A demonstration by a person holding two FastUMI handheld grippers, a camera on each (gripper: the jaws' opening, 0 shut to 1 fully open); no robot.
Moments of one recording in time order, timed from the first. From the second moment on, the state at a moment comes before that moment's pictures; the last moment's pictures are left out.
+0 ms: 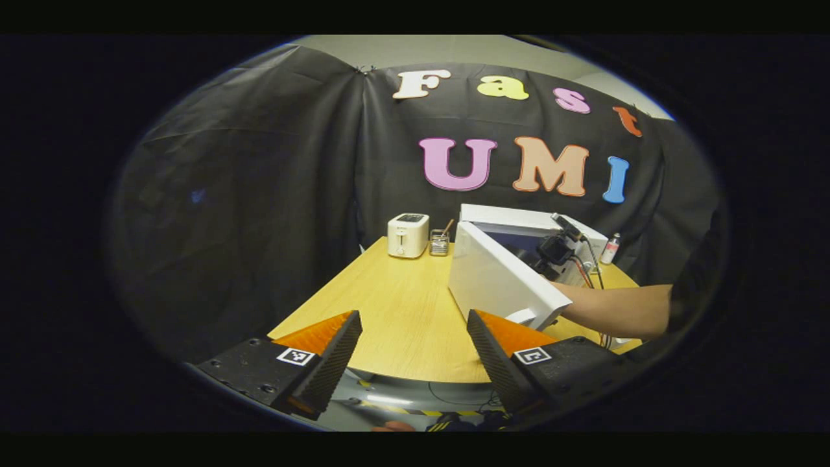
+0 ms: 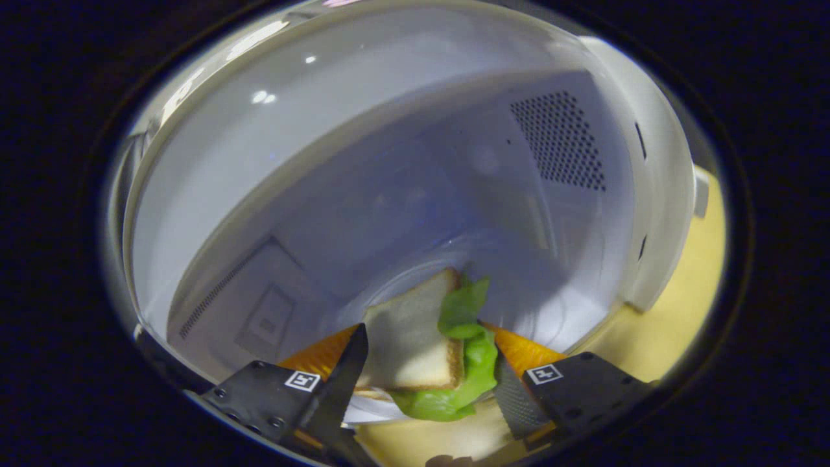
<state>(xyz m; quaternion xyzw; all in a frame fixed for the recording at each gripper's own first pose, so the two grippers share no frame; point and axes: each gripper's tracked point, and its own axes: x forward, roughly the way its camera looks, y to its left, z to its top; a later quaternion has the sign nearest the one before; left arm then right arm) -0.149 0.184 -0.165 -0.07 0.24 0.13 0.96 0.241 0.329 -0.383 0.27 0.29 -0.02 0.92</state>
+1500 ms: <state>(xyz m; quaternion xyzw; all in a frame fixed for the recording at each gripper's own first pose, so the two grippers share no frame) -0.106 0.176 -0.217 -0.01 0.26 0.09 0.96 0.126 0.156 -0.149 0.08 0.12 0.15 0.98</state>
